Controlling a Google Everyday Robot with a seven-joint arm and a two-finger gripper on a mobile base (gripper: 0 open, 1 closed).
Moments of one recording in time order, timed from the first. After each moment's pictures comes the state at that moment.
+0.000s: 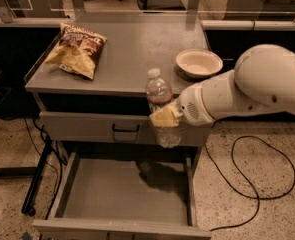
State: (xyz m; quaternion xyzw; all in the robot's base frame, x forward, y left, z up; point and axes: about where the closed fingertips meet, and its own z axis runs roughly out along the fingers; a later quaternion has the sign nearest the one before) arm 0.516 -0.045 0.840 -0.36 0.84 0.23 0.33
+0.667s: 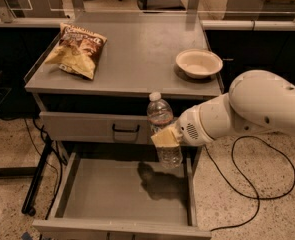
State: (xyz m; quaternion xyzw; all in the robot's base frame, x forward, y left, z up) arm 0.486 -0.051 0.786 -0.34 0.87 0.24 0.28
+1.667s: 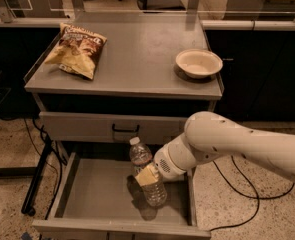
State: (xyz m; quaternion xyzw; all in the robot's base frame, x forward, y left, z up) arm 0.448 -0.008 0.652 -0.35 0.89 0.26 0.15
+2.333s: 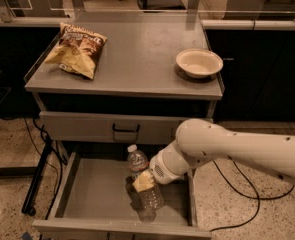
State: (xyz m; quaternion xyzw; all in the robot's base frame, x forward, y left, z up) arm 0.448 -0.002 0.618 -0.34 0.90 0.26 0.12
